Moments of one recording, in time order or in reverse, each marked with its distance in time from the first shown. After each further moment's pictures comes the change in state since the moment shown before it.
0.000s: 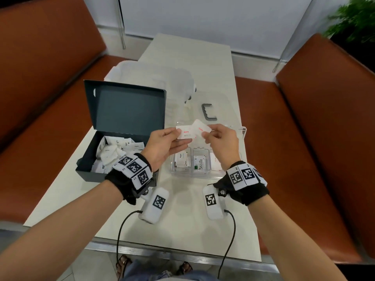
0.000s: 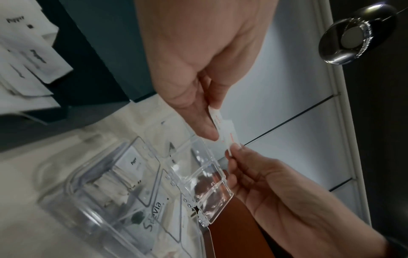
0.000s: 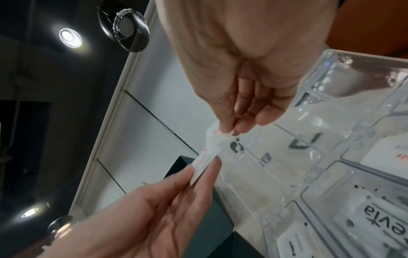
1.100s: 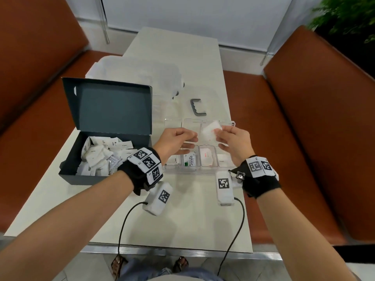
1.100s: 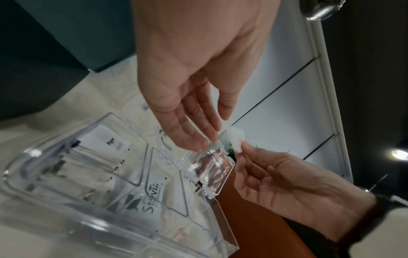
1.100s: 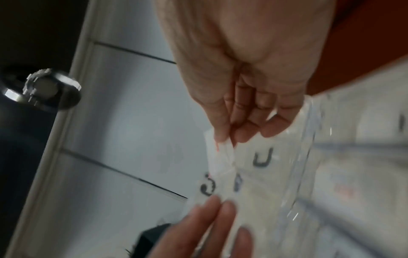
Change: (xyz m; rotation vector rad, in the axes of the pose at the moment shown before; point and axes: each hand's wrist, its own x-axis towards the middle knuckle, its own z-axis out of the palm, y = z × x) left_hand 0.025 -0.023 0.033 0.357 -0.134 -0.033; right_hand 0.013 0.029 -0.052 0.359 0.037 0.347
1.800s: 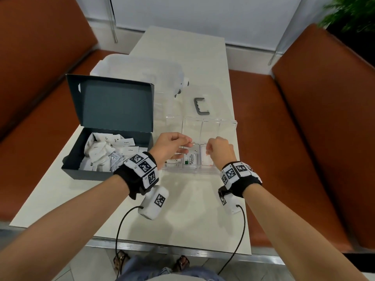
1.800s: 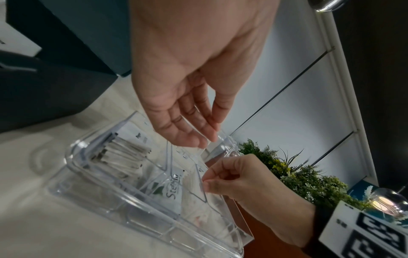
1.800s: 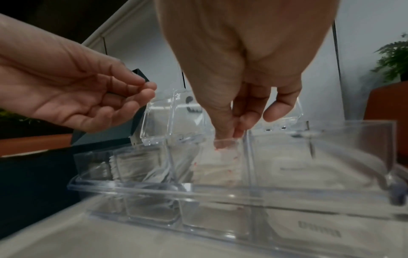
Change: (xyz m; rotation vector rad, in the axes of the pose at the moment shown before) left_hand -0.005 -0.018 -0.006 0.051 0.082 -0.029; right_hand 0.012 0.040 0.017 -1.303 -0.156 -0.394
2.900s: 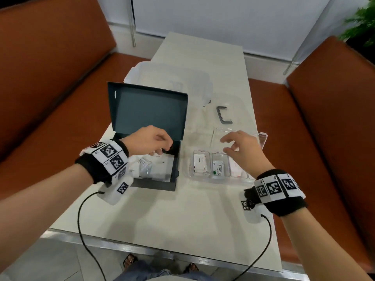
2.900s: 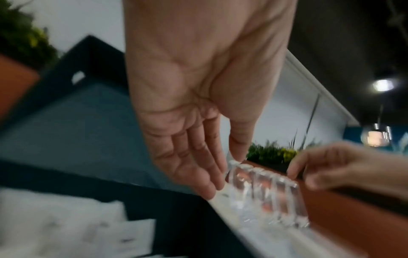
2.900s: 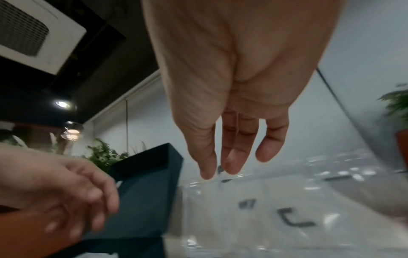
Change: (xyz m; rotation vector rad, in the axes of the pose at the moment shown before) left_hand -0.021 0.042 -0.147 0.640 -0.115 0.055; right_hand -0.012 -0.059 -0.054 0.233 0.062 -0.184
